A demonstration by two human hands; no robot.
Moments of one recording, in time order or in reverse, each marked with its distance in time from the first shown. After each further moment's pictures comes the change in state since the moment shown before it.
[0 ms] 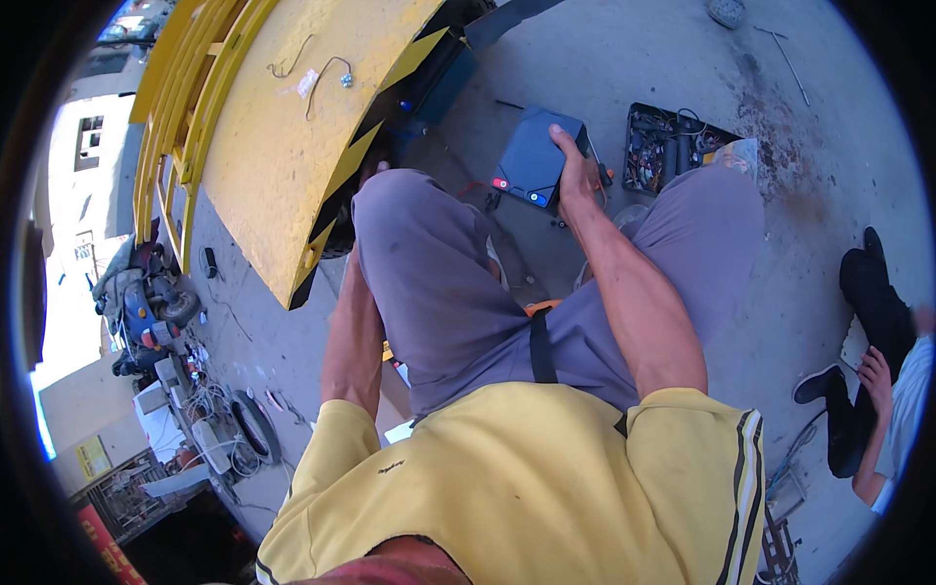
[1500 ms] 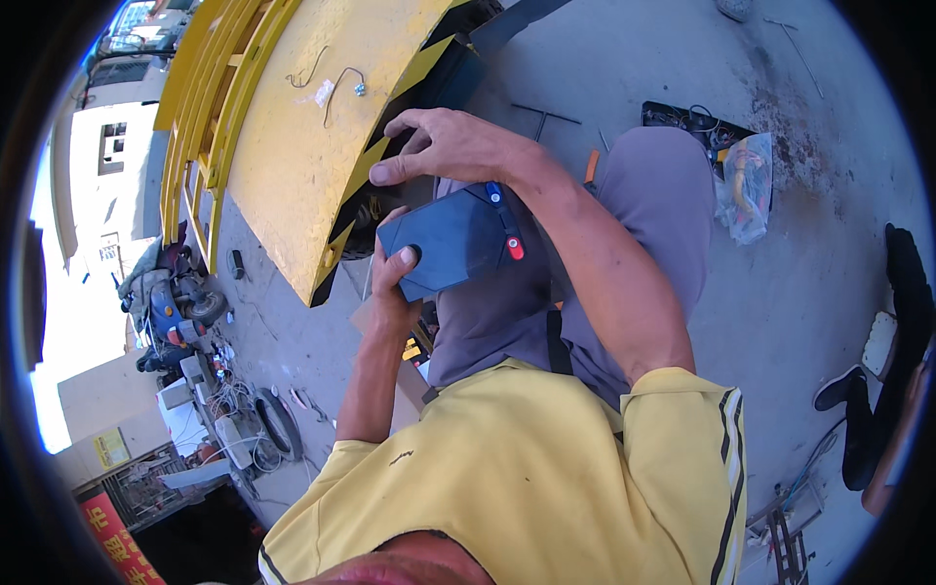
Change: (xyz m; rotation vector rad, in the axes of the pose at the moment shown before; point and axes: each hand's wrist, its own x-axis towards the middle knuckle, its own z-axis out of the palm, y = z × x) left_hand -0.165 0.106 0.004 -0.385 -0.184 -0.157; right_hand -0.128 -0.137 0.113 -0.760 -1.136 -0.528
